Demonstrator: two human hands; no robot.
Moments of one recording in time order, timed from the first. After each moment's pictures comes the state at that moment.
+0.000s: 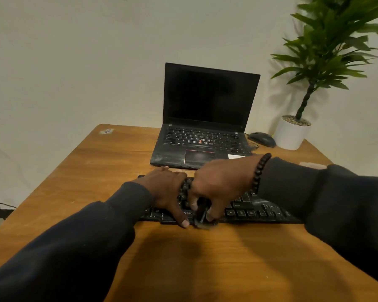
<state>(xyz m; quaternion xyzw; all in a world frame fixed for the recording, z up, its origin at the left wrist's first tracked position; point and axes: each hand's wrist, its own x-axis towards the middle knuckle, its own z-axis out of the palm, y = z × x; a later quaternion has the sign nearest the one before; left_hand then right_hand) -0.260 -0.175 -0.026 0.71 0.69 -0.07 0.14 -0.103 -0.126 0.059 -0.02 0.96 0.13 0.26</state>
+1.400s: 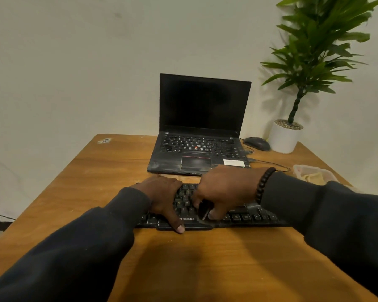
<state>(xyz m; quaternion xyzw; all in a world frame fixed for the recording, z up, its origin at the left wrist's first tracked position) -0.259 -0.174 -0.022 0.70 0.70 -0.10 0.15 -0.081 -0.120 0.050 0.04 0.97 0.14 0.19</state>
